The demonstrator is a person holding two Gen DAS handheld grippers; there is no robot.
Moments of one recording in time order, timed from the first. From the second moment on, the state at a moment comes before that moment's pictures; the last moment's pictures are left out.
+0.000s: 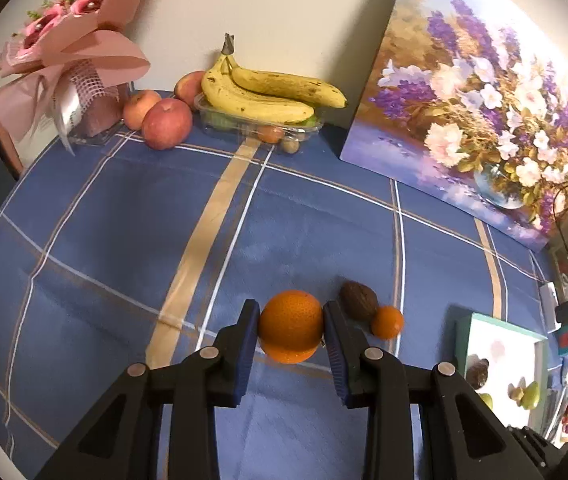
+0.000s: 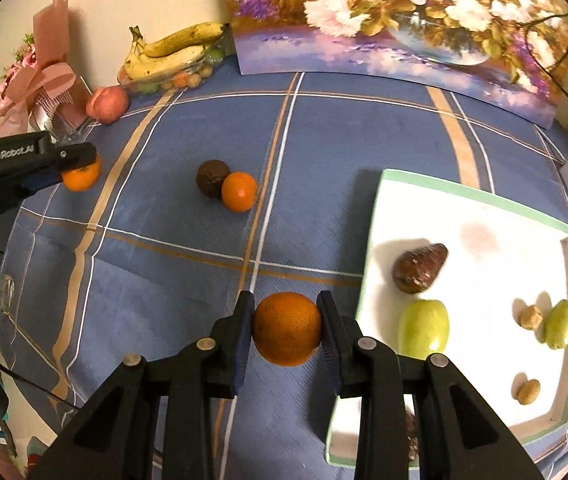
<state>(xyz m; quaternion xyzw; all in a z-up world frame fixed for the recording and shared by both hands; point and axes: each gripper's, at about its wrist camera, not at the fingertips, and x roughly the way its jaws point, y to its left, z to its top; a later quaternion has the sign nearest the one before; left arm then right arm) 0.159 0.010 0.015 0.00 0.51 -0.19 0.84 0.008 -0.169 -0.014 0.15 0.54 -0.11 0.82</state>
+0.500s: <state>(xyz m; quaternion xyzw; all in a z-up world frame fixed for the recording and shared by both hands) 0.092 -0.012 0.034 0.02 0.48 -0.20 0.85 -0.031 -0.193 0.001 0.18 0.51 -0.12 0.83</state>
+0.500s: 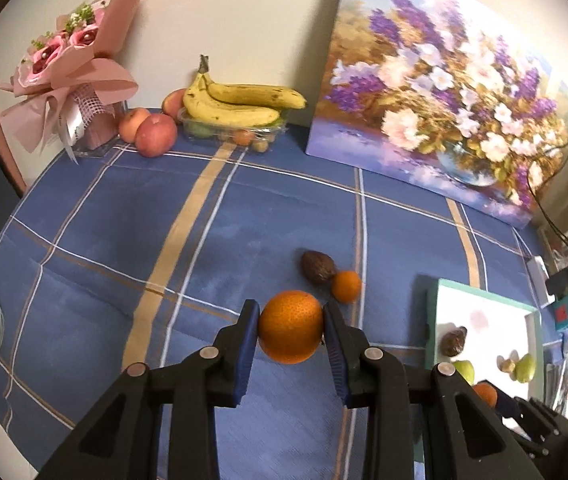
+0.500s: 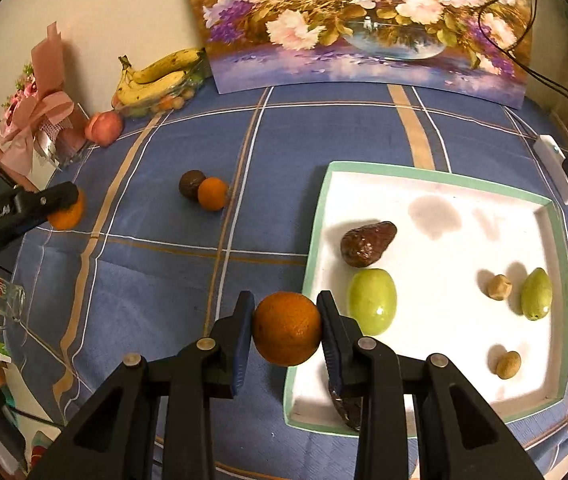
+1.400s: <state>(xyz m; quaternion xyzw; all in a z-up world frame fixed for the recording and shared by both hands) 0.007 -0.128 0.021 0.15 0.48 -0.32 0.80 -0.087 -0.288 -0.008 0.23 0.49 -0.21 0.81</state>
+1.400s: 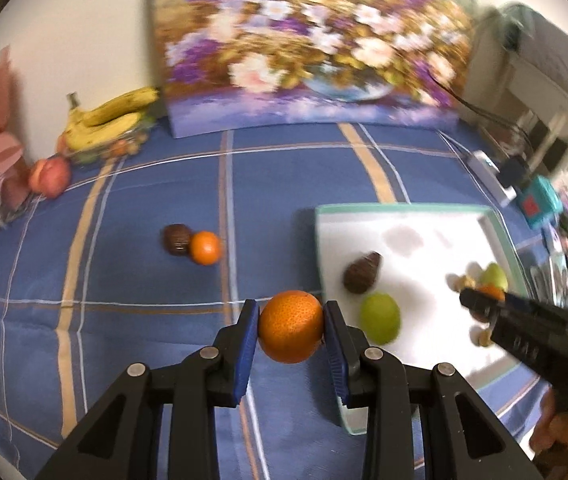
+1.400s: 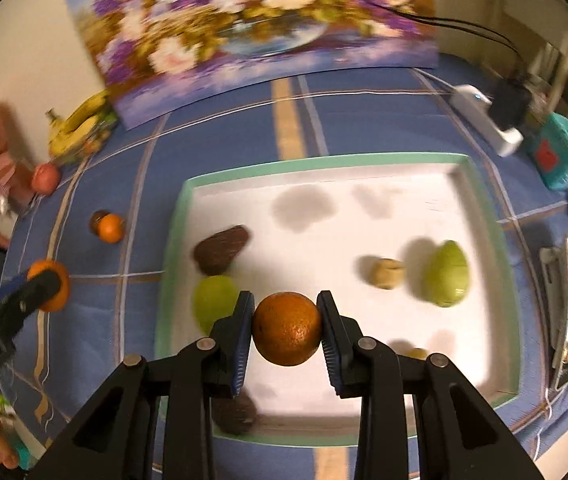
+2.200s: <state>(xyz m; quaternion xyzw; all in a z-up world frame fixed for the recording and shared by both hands) -0.040 -0.174 -0.015 0.20 0.51 -0.38 0.74 -0.130 -0.338 -0.001 0.26 0.47 -0.26 0.80</state>
